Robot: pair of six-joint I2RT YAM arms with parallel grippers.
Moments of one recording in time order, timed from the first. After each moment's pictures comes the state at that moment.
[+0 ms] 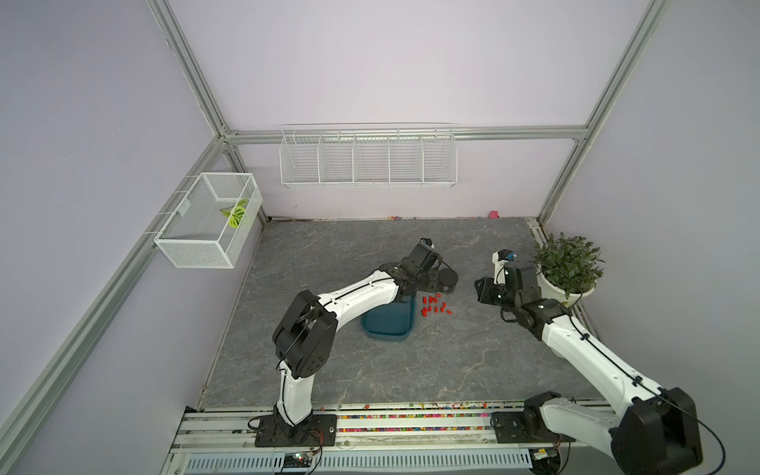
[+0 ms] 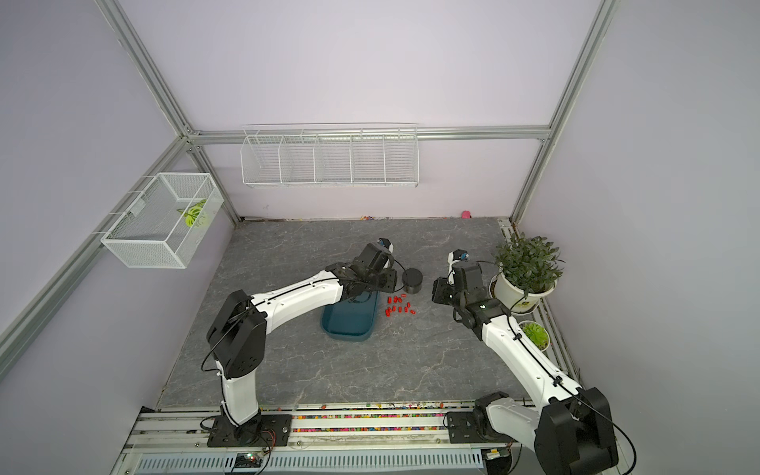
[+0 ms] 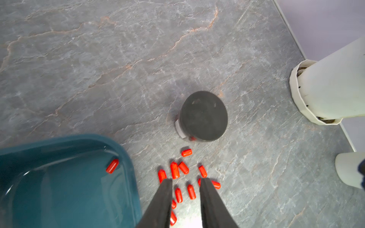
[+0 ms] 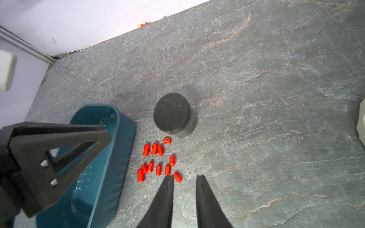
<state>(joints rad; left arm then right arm) -0.87 1.90 1.47 -0.37 -0.07 -0.46 0.29 1.15 0.78 -0.31 -0.06 0.42</state>
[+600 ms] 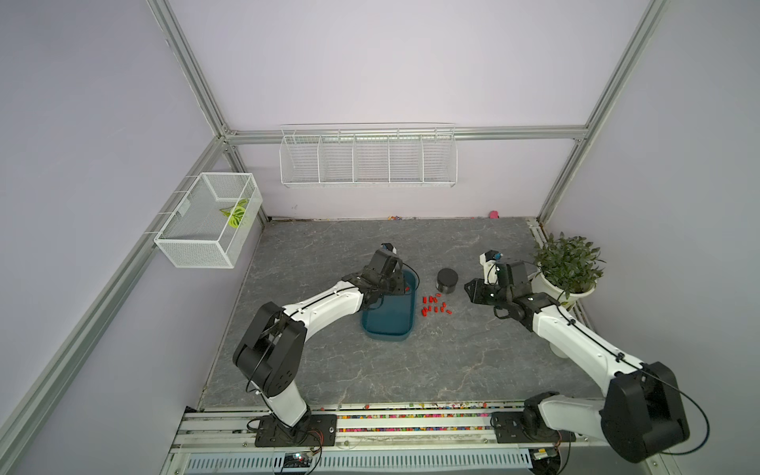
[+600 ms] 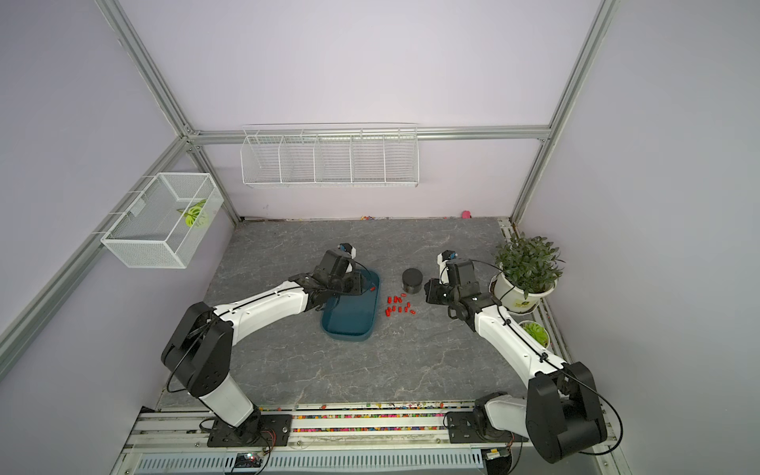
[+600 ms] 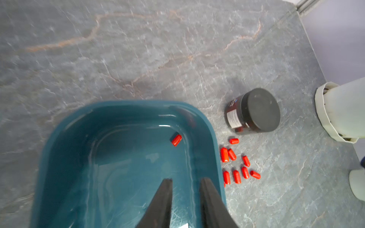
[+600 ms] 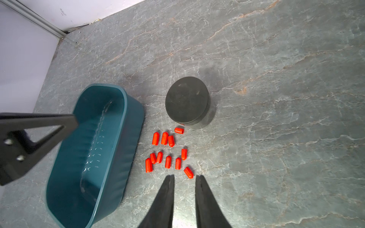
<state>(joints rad) -0.69 1.69 1.12 -0.20 0.01 -0.50 0.29 1.27 0.80 -0.28 -0.19 0.38</state>
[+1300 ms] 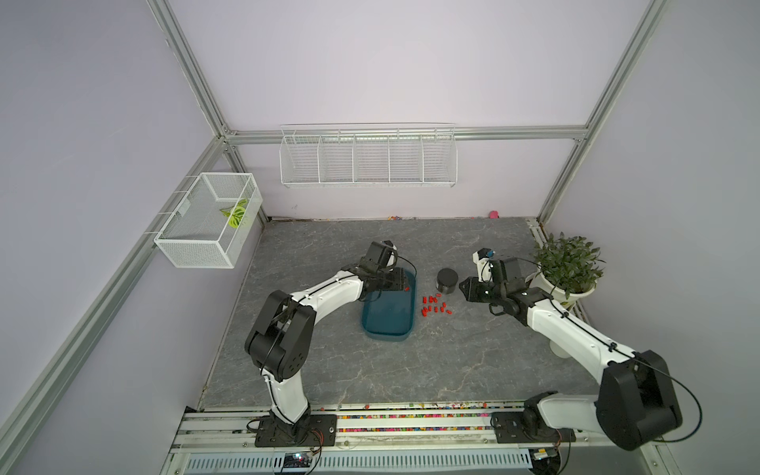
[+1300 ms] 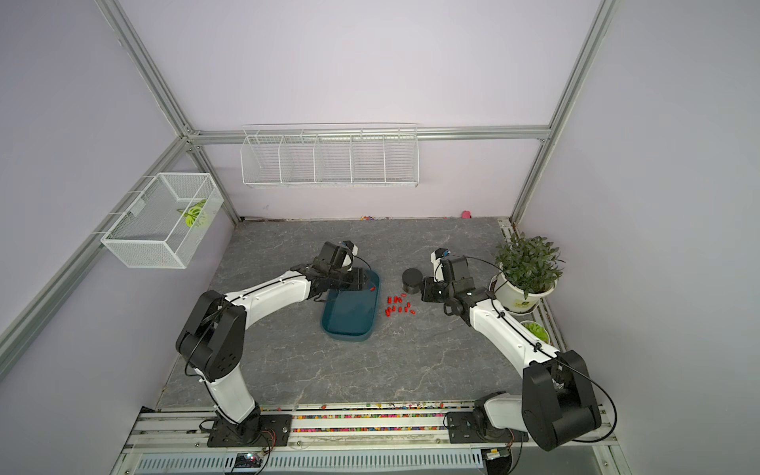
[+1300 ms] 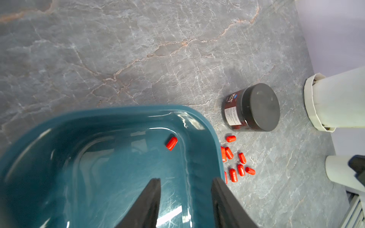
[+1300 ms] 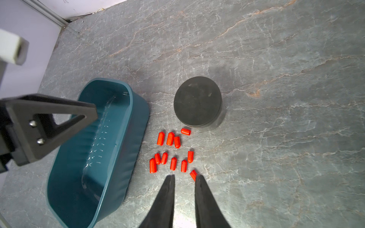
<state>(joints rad) -0.61 1.81 1.27 -0.29 0.20 -0.45 0.32 1.33 0.85 -0.30 -0.20 0.36</state>
